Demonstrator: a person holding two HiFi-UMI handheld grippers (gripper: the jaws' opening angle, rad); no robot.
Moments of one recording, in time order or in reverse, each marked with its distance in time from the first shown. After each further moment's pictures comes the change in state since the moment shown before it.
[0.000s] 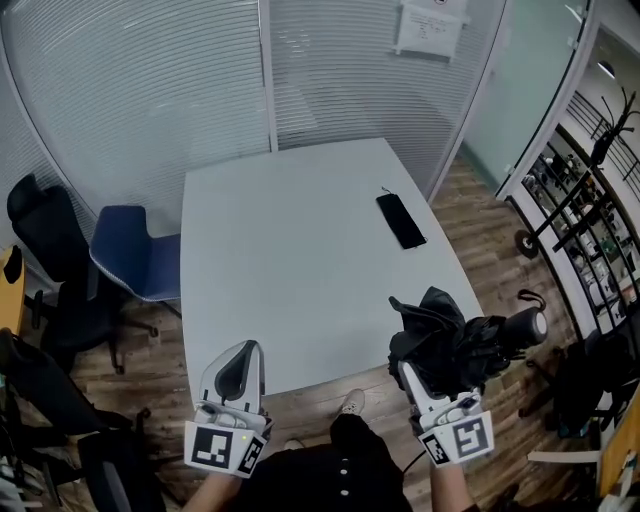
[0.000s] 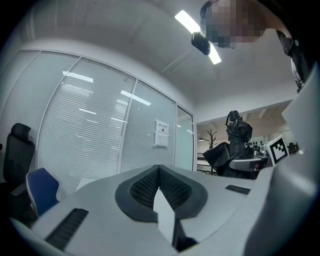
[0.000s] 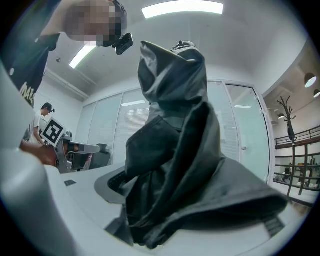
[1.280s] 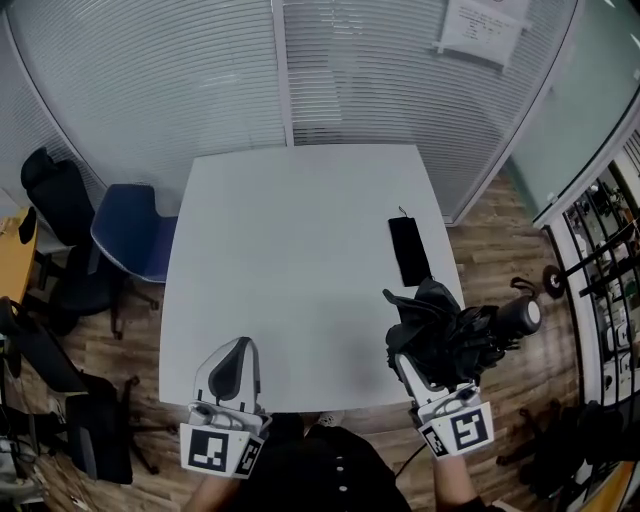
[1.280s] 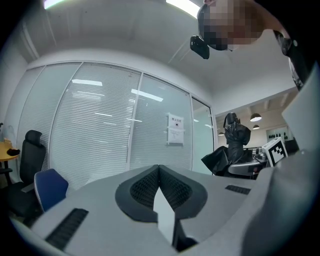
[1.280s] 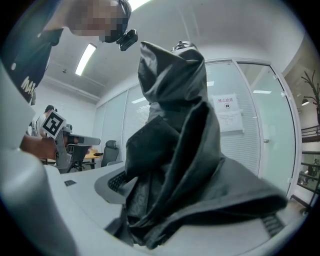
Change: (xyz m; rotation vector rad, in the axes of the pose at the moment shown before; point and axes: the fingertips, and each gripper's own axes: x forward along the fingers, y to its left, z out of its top) left arm 0.130 -0.029 -0.002 0.012 0.033 0.233; right arm 0.121 -0.138 -0.024 0.005 0.074 0.236
